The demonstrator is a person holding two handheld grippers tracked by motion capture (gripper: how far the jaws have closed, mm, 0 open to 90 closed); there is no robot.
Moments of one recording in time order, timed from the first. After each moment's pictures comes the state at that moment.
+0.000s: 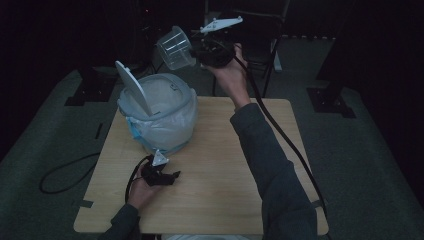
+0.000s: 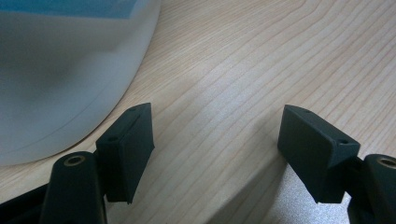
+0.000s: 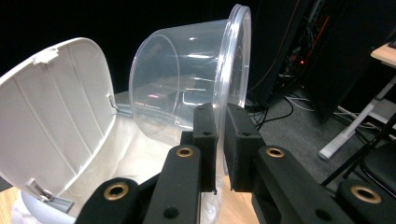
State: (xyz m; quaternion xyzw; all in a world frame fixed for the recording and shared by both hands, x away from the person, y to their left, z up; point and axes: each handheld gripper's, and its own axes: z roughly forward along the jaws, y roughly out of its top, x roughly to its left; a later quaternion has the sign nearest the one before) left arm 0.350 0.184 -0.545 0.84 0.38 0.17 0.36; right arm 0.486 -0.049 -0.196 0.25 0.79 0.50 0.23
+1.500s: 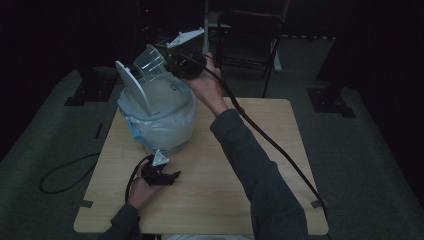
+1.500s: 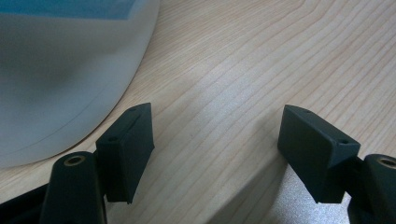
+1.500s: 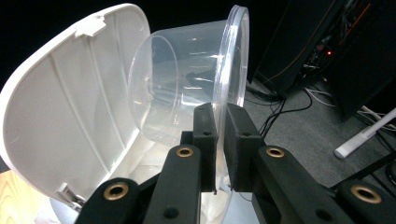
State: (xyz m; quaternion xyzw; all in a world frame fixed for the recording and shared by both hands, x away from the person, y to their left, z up) left arm 0.350 0.184 -0.545 0.84 0.38 0.16 0.36; right arm 0.475 0.018 -0.220 0.21 0.83 0.46 0.21
